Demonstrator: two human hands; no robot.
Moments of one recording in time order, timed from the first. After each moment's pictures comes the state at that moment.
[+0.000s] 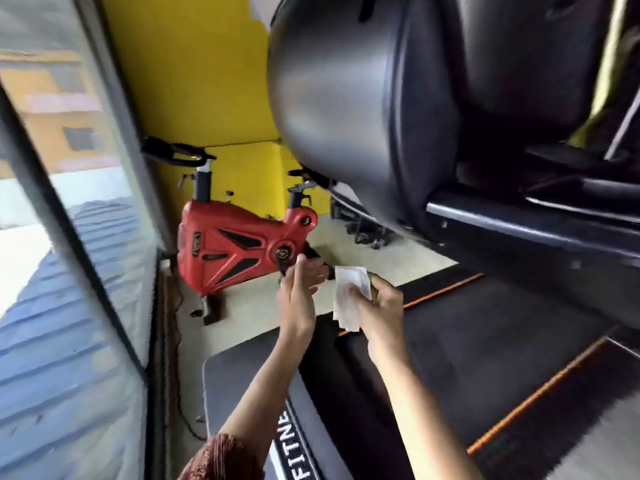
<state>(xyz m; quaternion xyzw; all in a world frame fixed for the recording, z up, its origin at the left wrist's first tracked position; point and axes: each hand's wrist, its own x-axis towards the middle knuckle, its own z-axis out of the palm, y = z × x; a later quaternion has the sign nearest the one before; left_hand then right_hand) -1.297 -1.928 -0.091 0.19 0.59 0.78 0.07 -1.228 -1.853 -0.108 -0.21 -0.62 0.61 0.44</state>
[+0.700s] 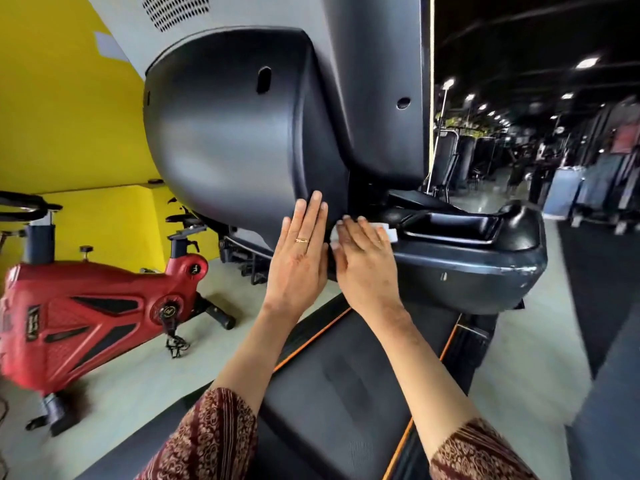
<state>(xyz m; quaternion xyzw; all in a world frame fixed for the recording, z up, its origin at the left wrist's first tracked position) -1.297 -1.834 -0.013 0.58 0.60 0.37 -0.42 -1.183 -1.778 -0.008 -0.31 -0.81 -0.17 0.47</state>
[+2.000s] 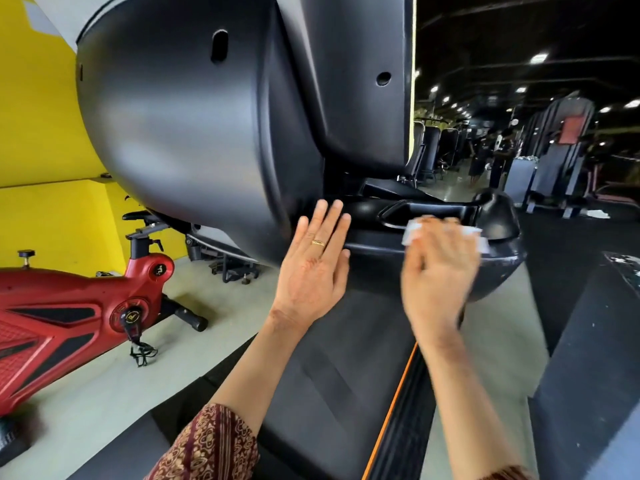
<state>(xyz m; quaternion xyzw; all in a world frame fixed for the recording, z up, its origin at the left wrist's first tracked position) -1.260 -1.805 -0.022 0.63 0.53 0.41 -0.39 -1.101 -1.746 -0.018 -0.36 -0.64 -0.21 0.64</state>
